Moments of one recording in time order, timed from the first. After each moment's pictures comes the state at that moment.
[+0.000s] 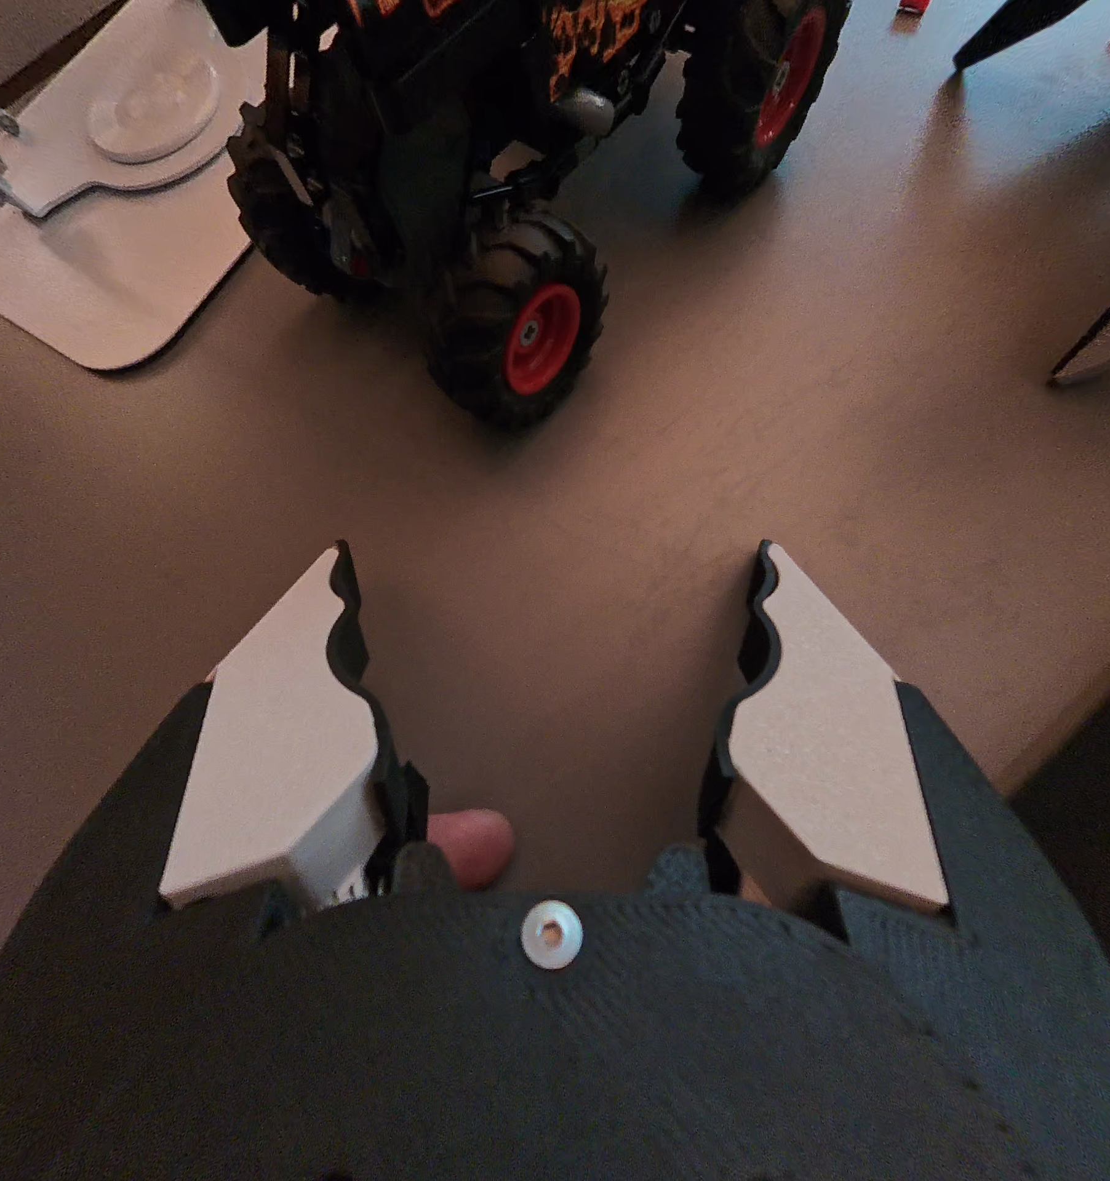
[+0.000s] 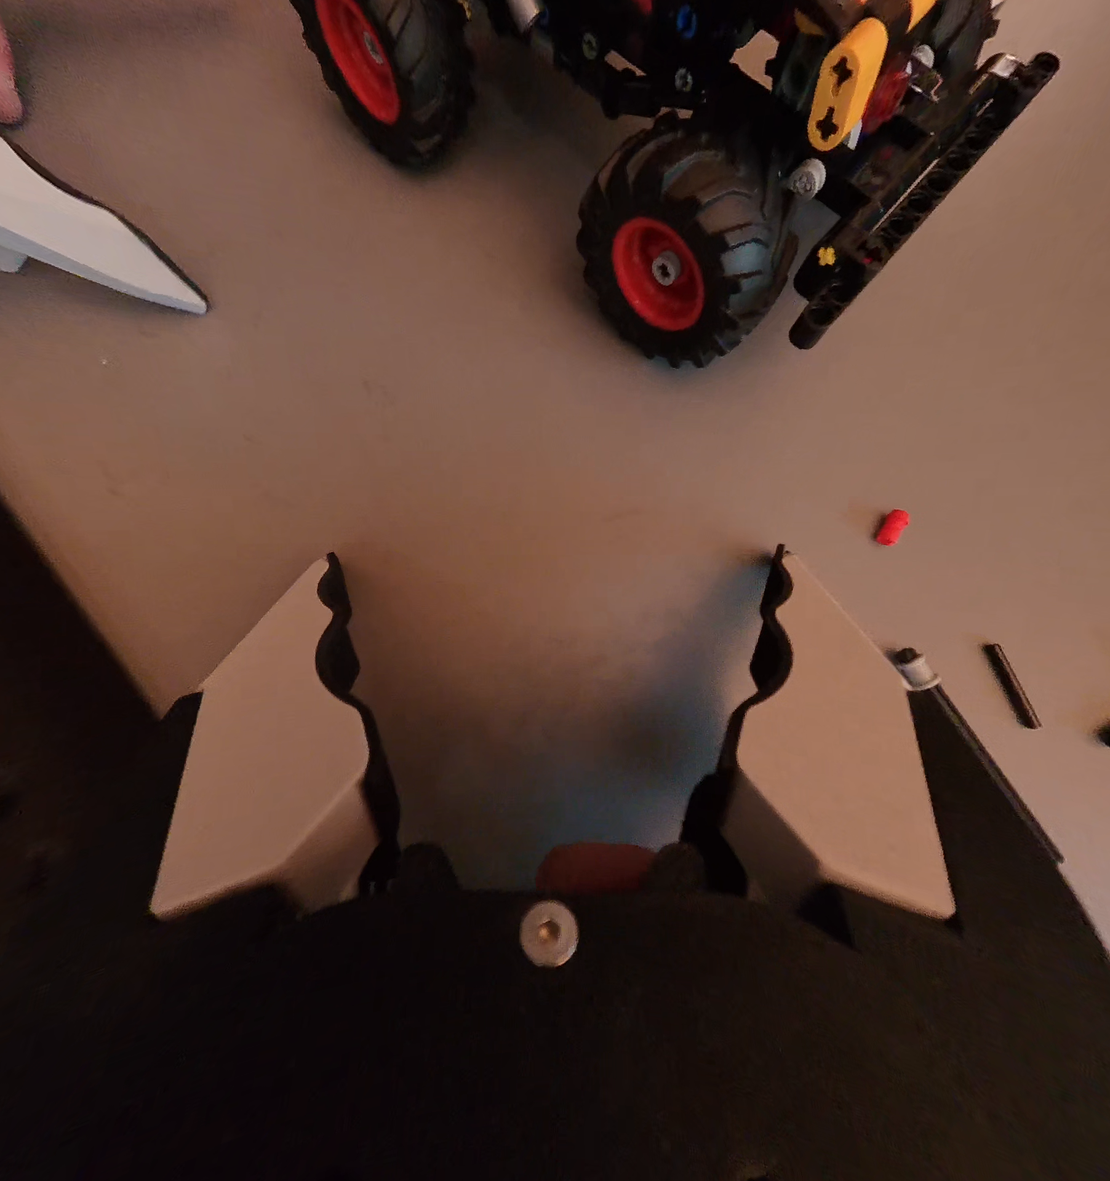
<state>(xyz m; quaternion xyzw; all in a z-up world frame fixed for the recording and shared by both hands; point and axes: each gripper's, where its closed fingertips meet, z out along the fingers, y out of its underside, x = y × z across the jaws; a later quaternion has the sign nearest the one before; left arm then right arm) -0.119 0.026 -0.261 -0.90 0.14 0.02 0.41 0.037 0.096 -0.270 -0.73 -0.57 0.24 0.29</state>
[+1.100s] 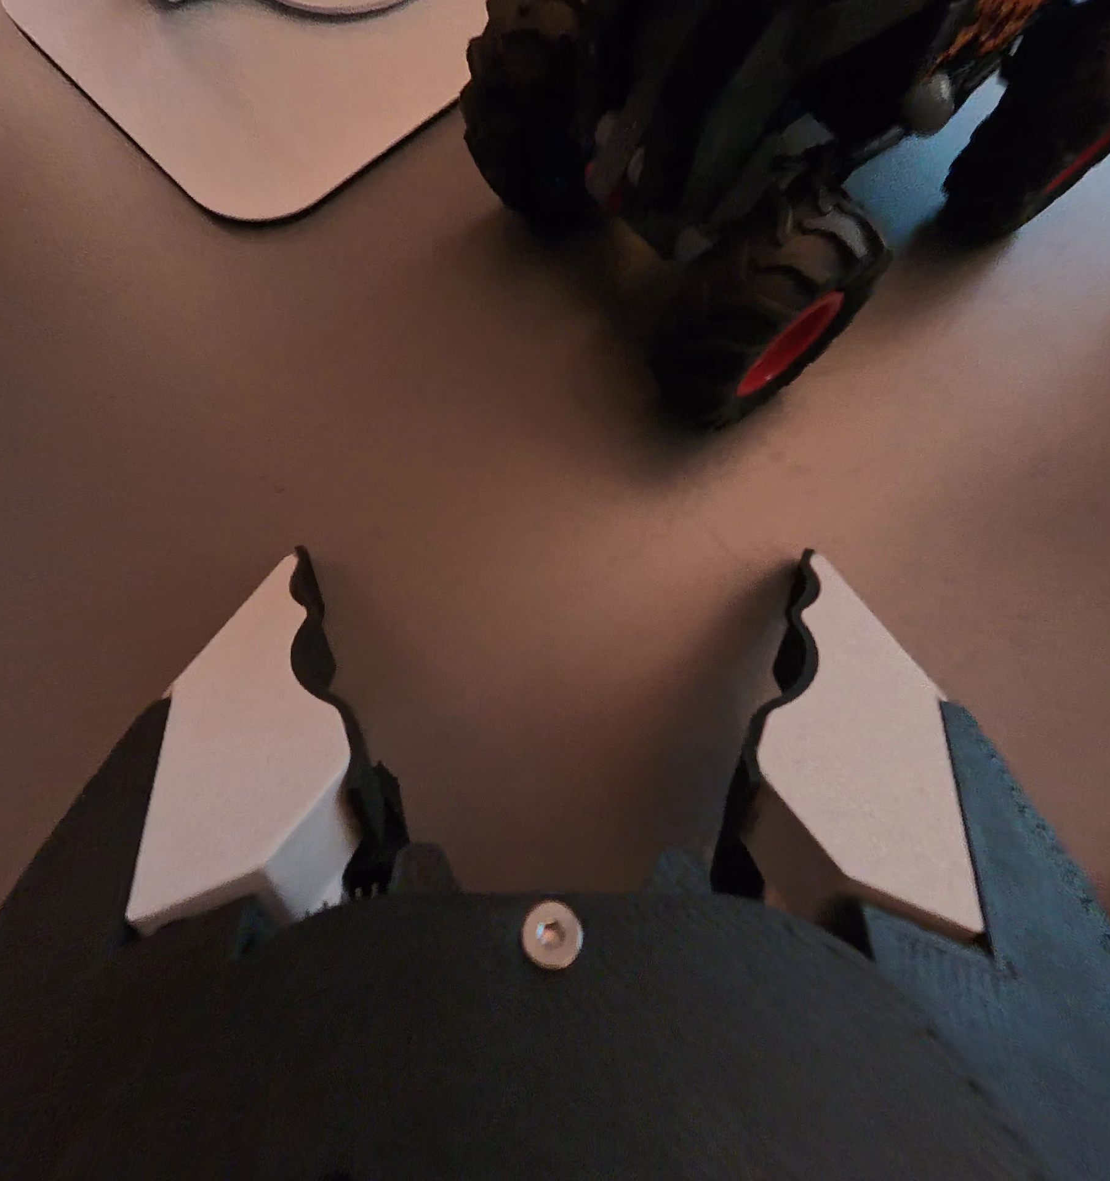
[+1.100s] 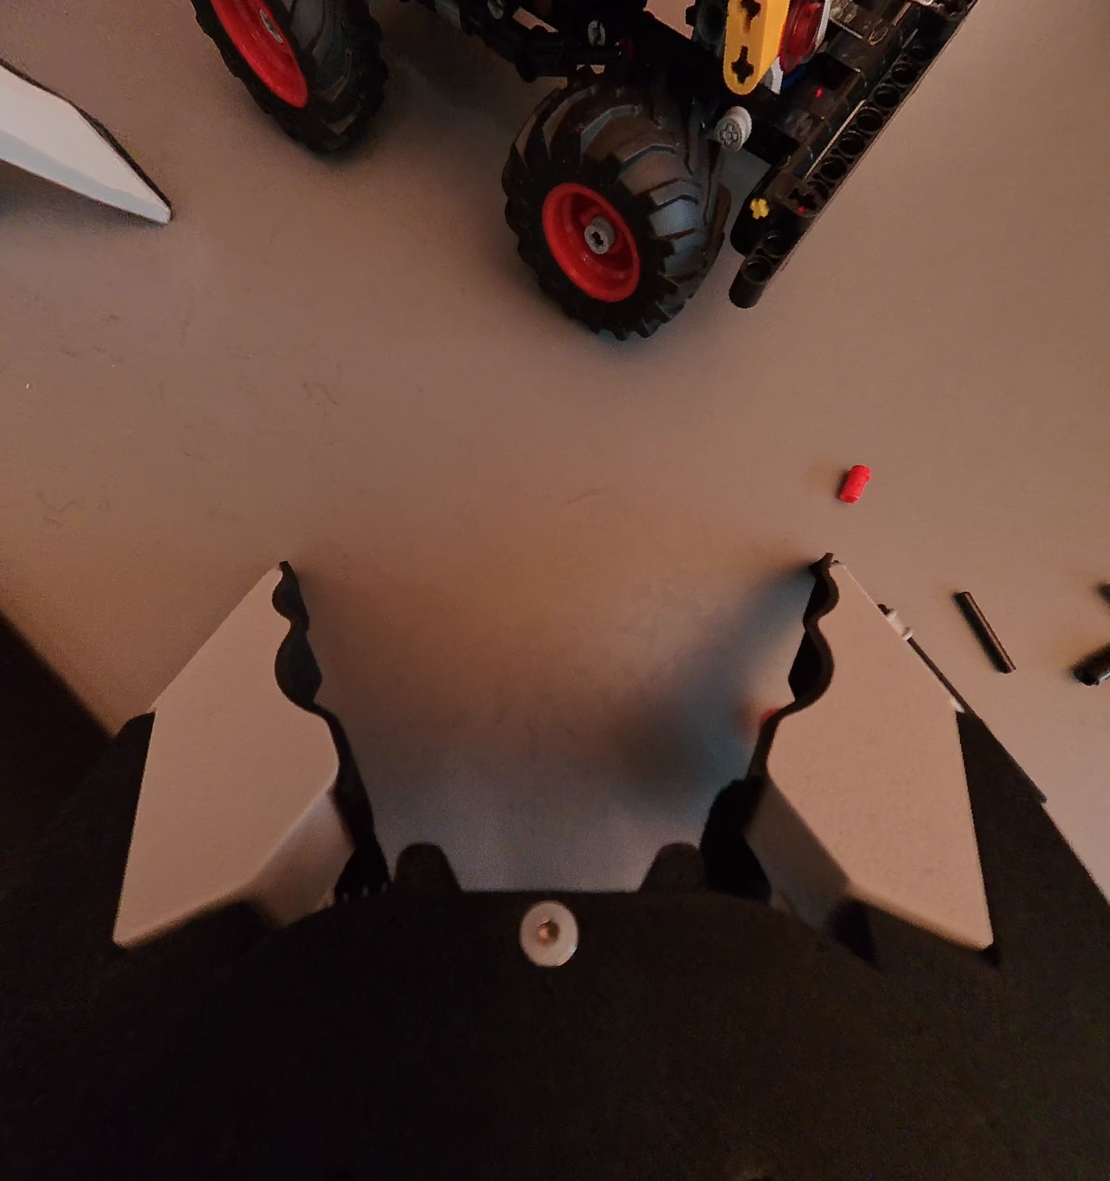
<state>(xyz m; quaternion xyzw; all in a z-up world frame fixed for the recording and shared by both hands) -0.167 0.036 -0.272 -0.92 0.01 0.00 0.38 0.044 0.107 -0.275 -0.76 -0.54 0.22 0.29</state>
